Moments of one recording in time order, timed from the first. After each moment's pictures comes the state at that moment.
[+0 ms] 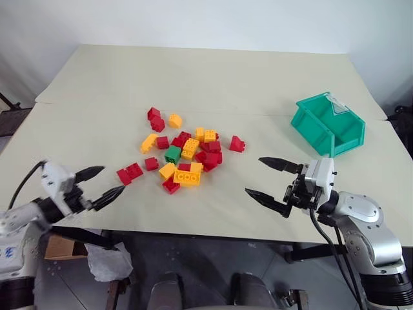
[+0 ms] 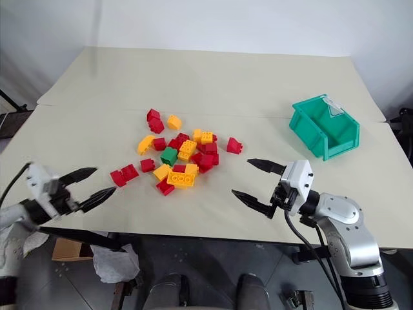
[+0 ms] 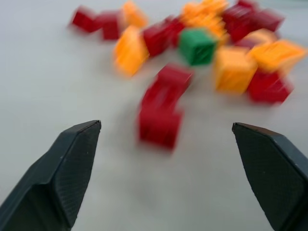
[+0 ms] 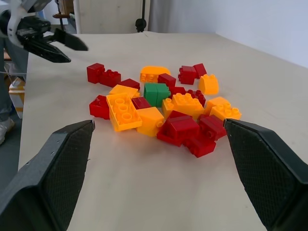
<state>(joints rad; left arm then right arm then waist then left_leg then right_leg) -0.12 0.72 0.36 -0.01 -0.46 0.29 -0.86 -0.13 -0.58 -0.08 -0.31 0.52 0.15 0.95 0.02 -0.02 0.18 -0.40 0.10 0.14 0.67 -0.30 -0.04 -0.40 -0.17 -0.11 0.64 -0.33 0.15</state>
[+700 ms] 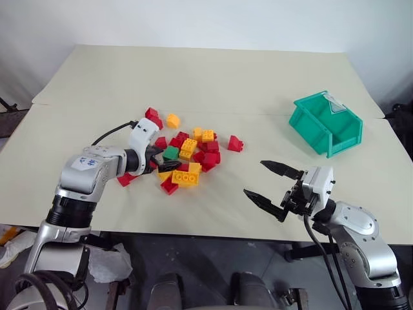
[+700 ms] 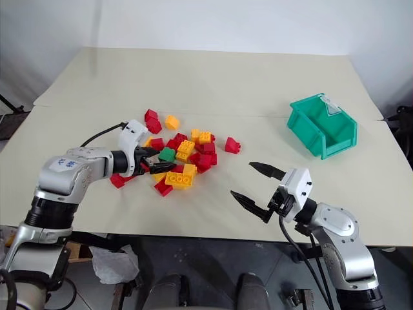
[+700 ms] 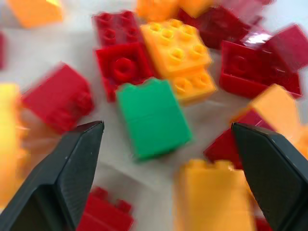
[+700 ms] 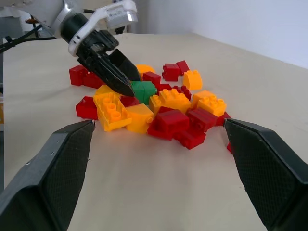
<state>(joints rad) -0.75 0.63 -0.12 0.08 -0.32 0.99 -0.58 -0.03 -0.50 -0.08 -0.40 0.47 0.12 0.83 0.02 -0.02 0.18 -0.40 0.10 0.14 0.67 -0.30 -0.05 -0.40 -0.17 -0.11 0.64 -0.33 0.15</state>
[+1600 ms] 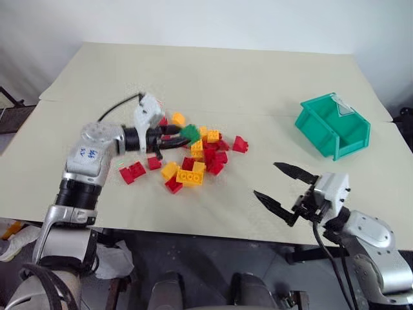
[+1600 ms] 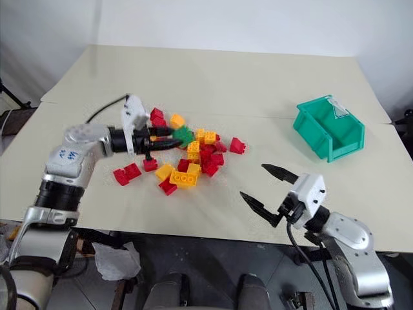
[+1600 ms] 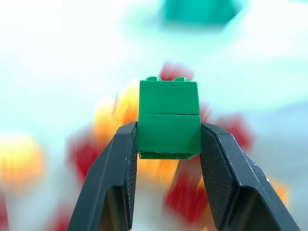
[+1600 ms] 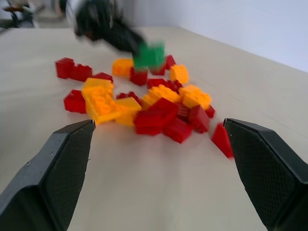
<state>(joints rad) -0.94 0.55 -0.10 0.32 -0.32 0.33 -1.09 0.13 -0.55 -0.21 -0.51 0.49 0.13 0.76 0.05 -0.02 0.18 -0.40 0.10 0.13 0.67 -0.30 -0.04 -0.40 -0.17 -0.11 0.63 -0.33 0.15</state>
